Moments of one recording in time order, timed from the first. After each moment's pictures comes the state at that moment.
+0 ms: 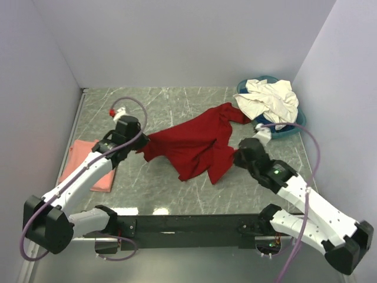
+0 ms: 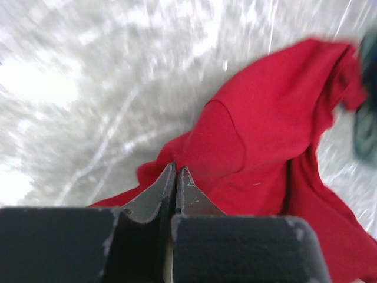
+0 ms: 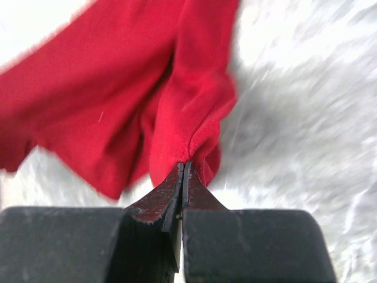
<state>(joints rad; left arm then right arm) -0.47 1.16 0.88 -0.40 -0.23 -0.85 0.70 0.87 0.75 -0.62 0.45 0.83</state>
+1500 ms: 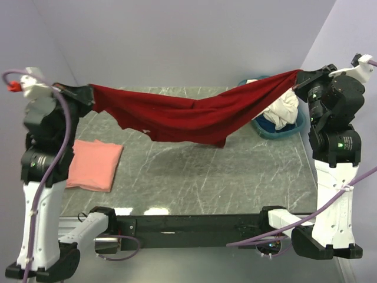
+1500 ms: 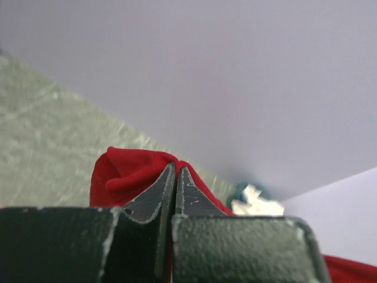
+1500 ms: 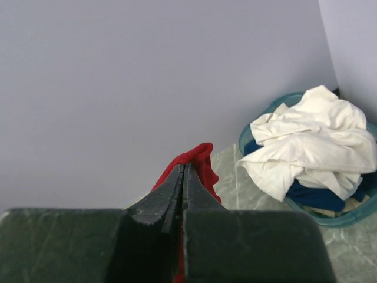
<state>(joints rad) -0.13 0.94 1.51 -0.58 -0.22 -0.72 0.01 1.09 1.73 -0.65 0.22 0.59</state>
